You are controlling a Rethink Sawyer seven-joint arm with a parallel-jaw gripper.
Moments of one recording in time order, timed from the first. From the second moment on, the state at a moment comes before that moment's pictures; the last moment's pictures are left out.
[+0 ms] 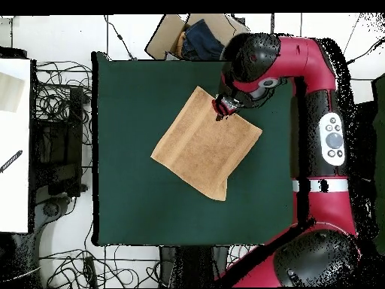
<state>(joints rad) -0.76 -0.28 1.09 0.92 -0.89 1.80 1.04</state>
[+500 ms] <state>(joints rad) -0.77 -0.28 1.06 0.93 -0.85 1.73 1.04</state>
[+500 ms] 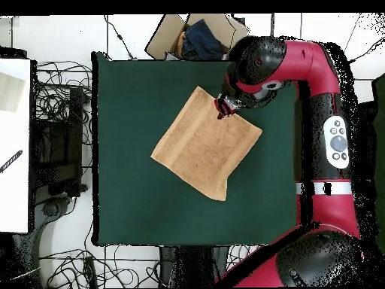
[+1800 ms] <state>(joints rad) -0.88 -0.27 1.03 0.97 -0.77 1.58 1.04</state>
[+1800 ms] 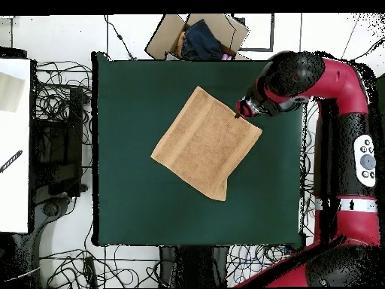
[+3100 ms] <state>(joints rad) -1.00 -0.20 1.03 1.07 -0.72 1.37 1.04</state>
